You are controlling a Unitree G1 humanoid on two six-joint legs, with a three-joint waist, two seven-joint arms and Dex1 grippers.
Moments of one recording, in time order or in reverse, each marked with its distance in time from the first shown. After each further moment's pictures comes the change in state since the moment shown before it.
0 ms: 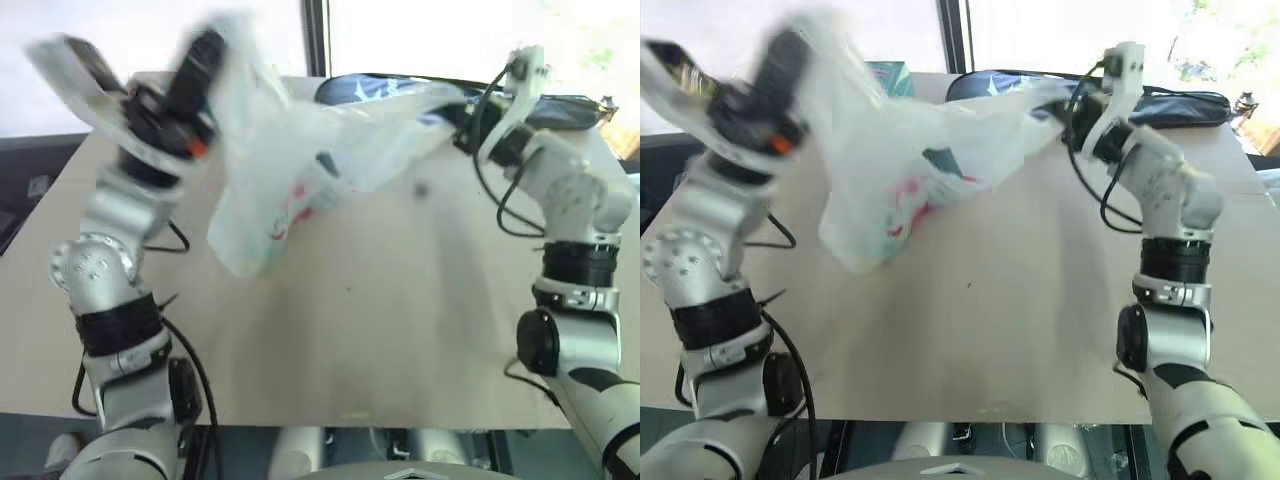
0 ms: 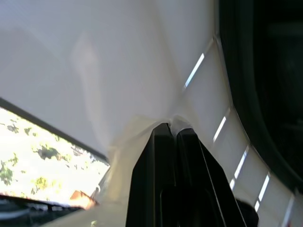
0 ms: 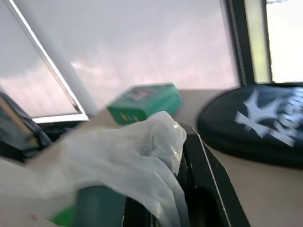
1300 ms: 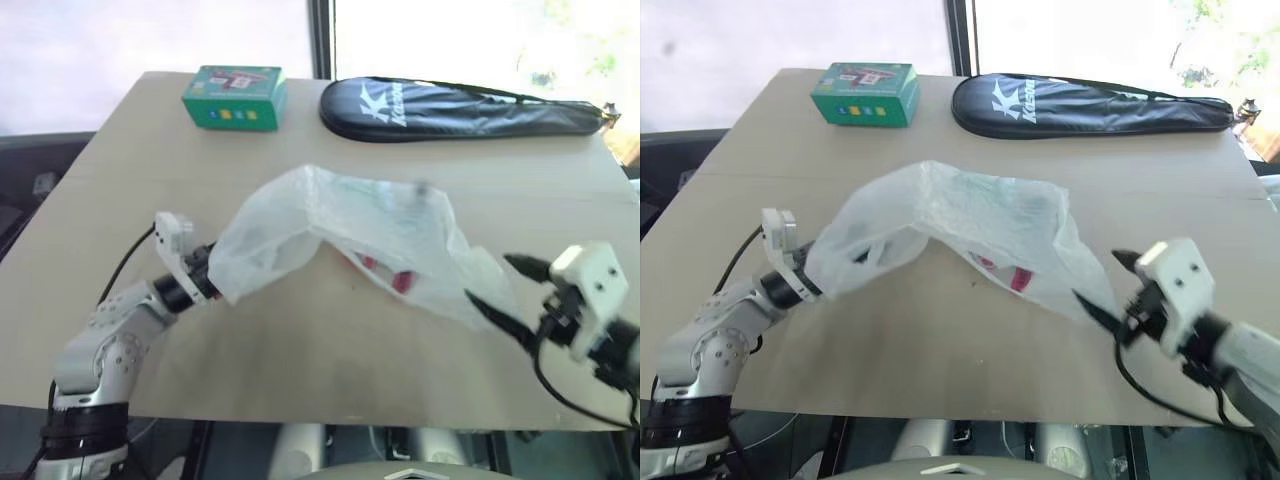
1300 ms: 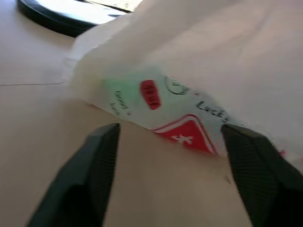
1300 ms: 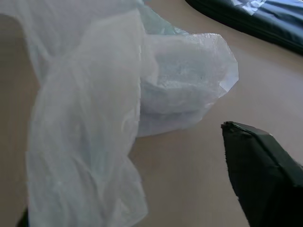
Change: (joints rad) left arm 0.753 0.159 -0.214 -0.151 0.771 -0.137 -0.543; right arm 1.439 -0.423 -0.215 -1.140 0.167 -0.120 0.068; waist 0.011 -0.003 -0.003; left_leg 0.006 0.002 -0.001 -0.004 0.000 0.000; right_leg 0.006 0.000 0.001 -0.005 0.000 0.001
